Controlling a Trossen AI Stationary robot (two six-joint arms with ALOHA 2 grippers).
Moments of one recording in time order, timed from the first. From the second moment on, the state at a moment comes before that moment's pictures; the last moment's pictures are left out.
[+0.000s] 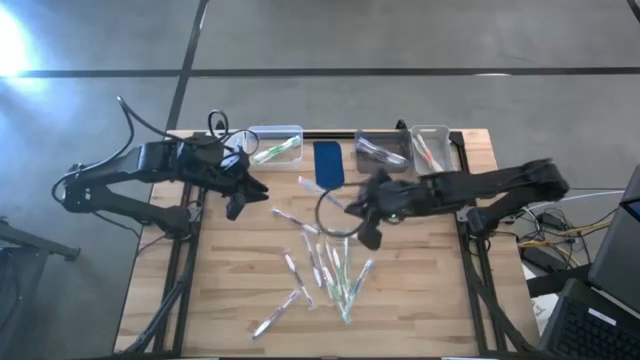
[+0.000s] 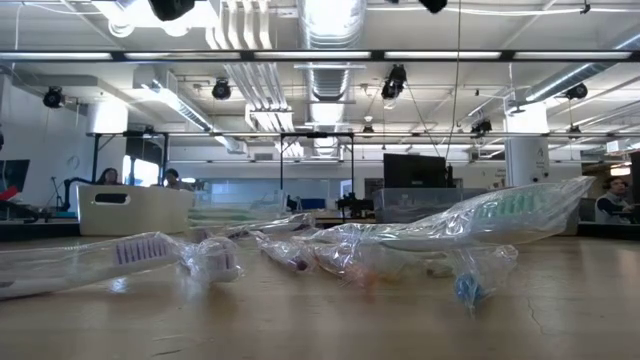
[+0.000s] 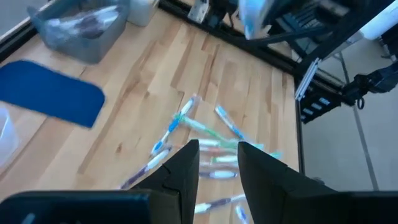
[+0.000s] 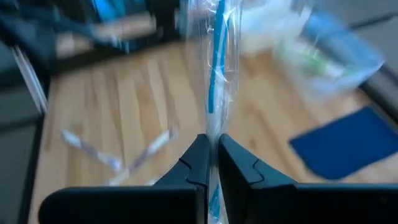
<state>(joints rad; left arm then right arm) 0.08 0.99 1.29 -0.84 0.10 -0.40 0.19 1.41 1.39 -0.63 0.29 0.41</state>
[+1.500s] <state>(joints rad) 0.08 1.42 1.35 0.40 0.28 -0.12 0.18 1.29 1.37 -0.07 0.34 0.09</state>
